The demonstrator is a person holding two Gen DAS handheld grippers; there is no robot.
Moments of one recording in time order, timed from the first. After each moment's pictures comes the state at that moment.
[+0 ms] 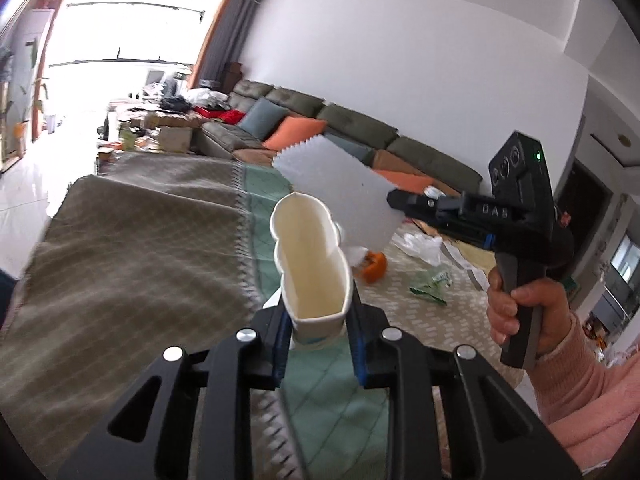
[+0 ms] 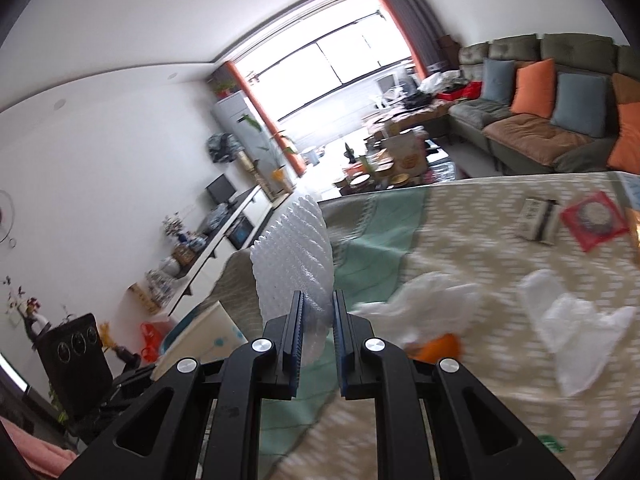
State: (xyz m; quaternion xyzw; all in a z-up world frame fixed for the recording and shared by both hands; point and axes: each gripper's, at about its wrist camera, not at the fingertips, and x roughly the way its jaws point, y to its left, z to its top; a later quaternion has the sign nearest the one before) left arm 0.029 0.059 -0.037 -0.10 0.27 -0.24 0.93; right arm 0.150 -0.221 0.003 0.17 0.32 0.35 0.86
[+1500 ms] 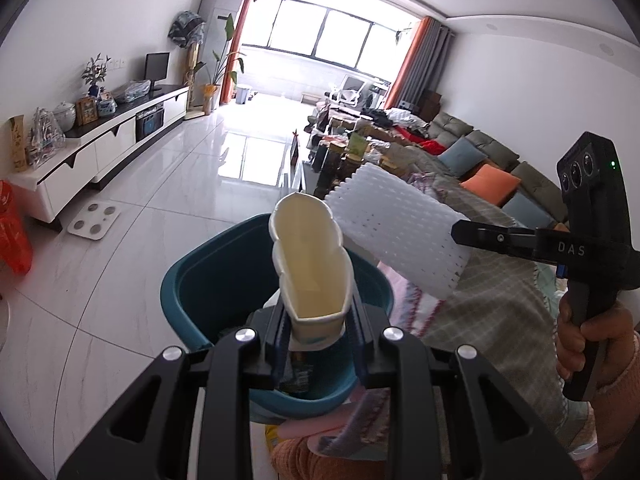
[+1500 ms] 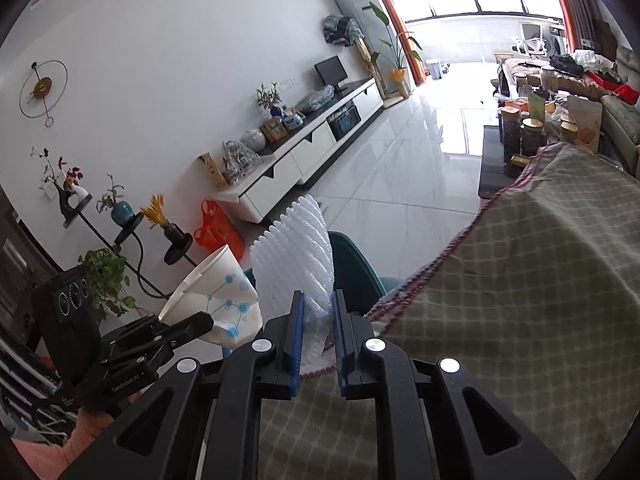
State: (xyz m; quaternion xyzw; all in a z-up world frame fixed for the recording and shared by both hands) left arm -0.031 0.316 -0.058 -0.18 0.30 0.10 0.93; right arm 0.165 0.109 -0.018 0.01 0.41 0.52 0.75
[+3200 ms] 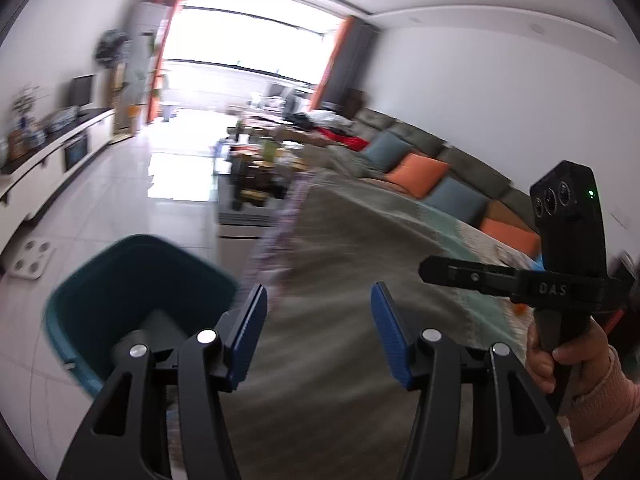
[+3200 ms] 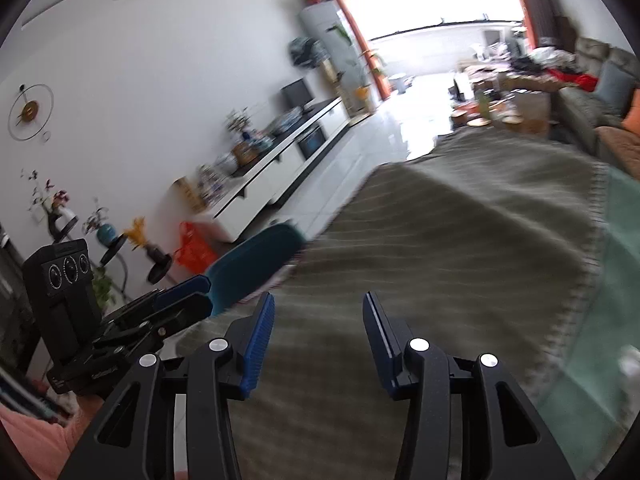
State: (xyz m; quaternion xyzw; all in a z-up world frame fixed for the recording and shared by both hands) left arm 0.003 0.209 -0.038 -0.15 0.26 -0.05 0.95; right arm 0.146 -0.026 -0.008 0.05 0.38 0.46 0.80
